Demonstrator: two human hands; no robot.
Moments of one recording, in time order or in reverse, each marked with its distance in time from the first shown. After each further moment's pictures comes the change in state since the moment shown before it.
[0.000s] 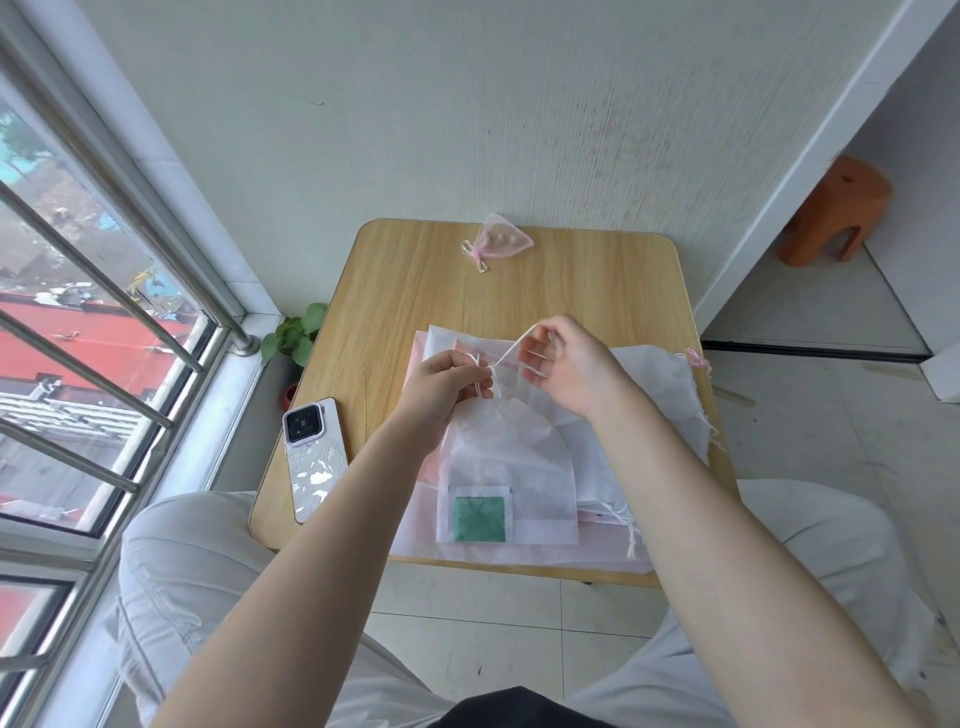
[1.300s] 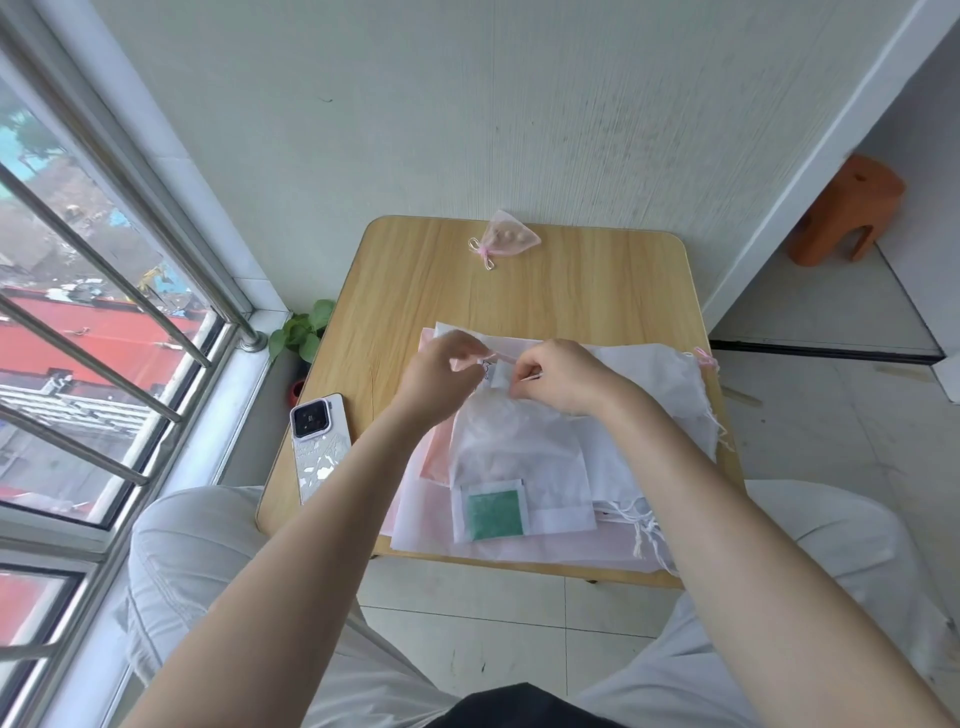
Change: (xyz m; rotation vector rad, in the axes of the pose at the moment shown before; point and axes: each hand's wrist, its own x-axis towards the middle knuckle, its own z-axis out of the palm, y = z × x) left_hand 0.003 0.009 -0.008 0.785 0.115 0.315; right_hand -0.025 -0.005 0.012 -1.435 -0.096 -0.248
